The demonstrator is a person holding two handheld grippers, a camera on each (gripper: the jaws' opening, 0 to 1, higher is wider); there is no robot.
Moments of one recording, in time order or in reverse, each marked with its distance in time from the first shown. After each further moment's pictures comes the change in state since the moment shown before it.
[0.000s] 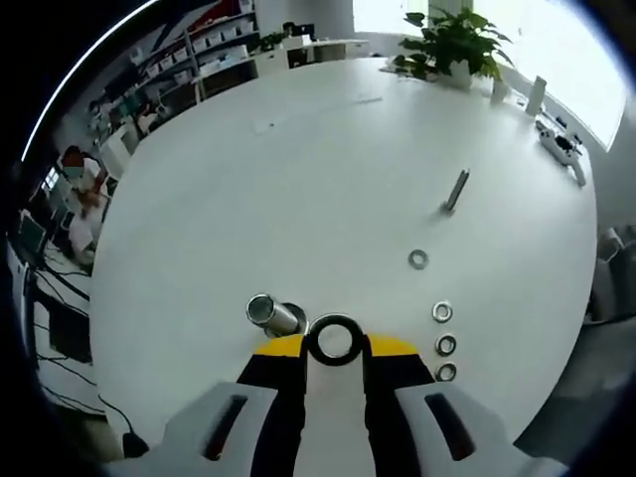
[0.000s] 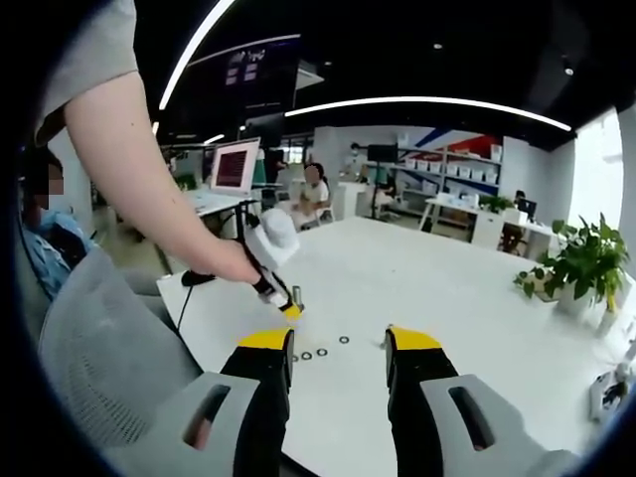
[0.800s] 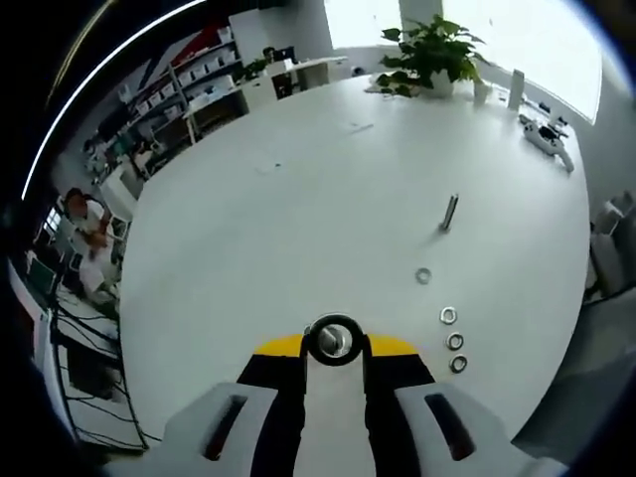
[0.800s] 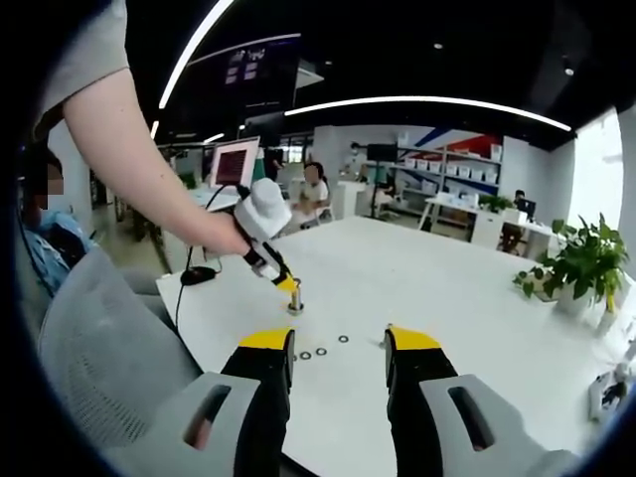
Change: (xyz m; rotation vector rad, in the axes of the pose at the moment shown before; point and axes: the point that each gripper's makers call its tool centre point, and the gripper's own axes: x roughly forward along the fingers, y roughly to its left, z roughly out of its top) left arm -0.028 0.025 0.029 0.122 -0.070 0.034; right arm 0.000 -0.002 -0.001 0.004 0.006 -0.006
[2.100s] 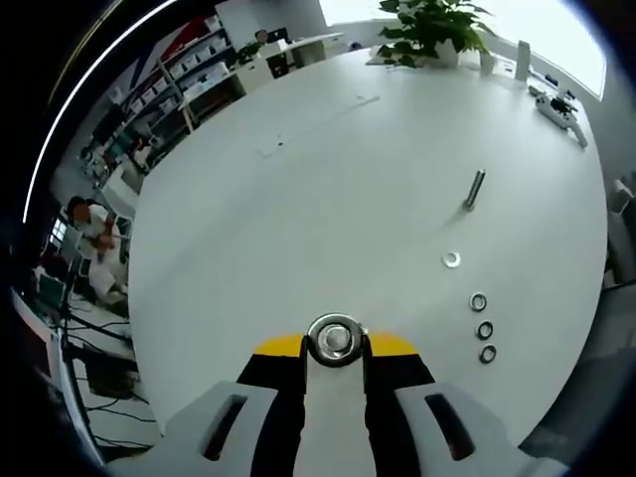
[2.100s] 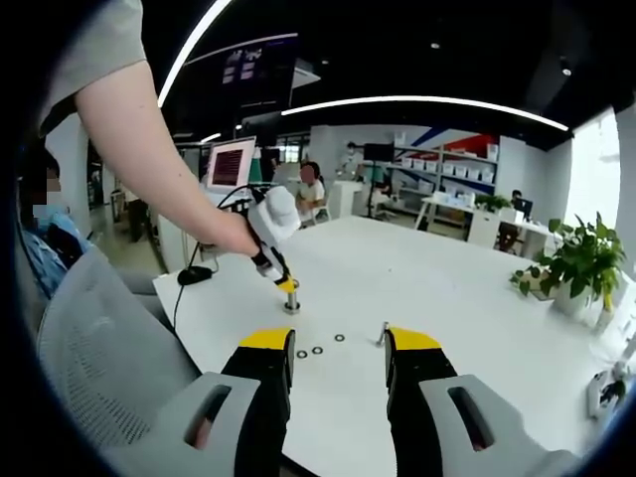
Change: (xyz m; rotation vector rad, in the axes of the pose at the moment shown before) left arm 0.015 0.010 -0.010 0.059 0.117 0.045; right arm -0.001 -0.003 -0.001 0.001 0.002 -0.015
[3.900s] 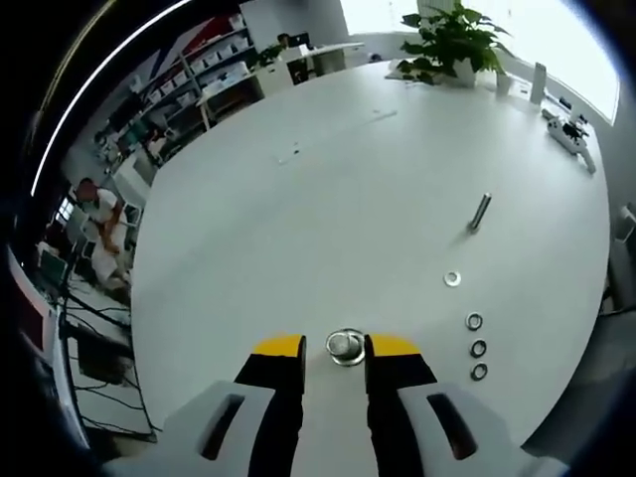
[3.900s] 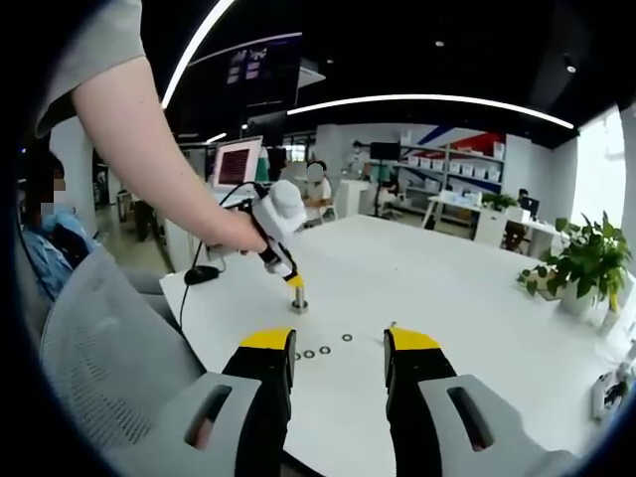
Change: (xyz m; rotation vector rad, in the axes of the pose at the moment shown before) left arm -0.012 0.006 0.006 -0.095 -0.058 0.027; right arm 0.001 0.006 0.000 0.001 0.004 0.032
